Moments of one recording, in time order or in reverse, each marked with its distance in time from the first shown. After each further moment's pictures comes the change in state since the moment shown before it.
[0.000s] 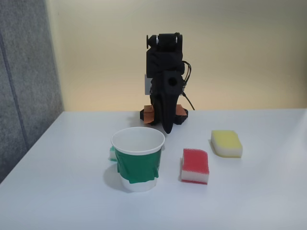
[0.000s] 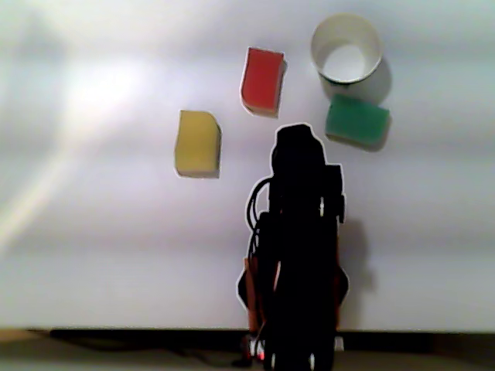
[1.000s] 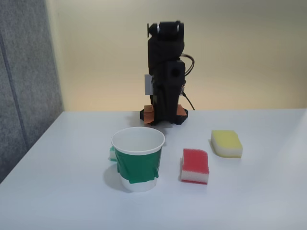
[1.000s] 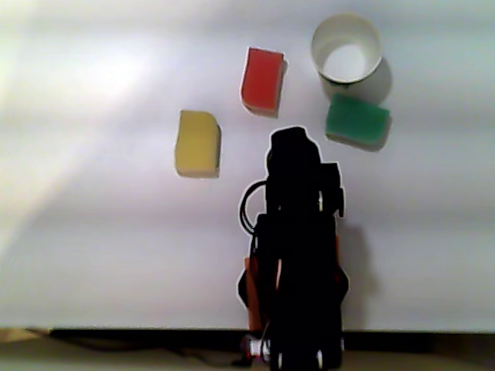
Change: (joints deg) arm -3.2 -12.0 -16.5 2.5 1.1
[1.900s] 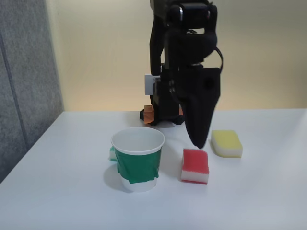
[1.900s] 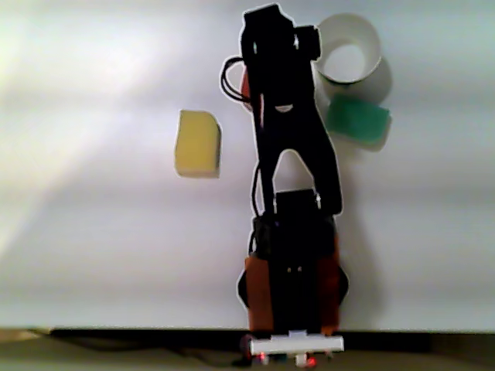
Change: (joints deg) arm -6.1 -76.7 -48.3 -23.2 1.8
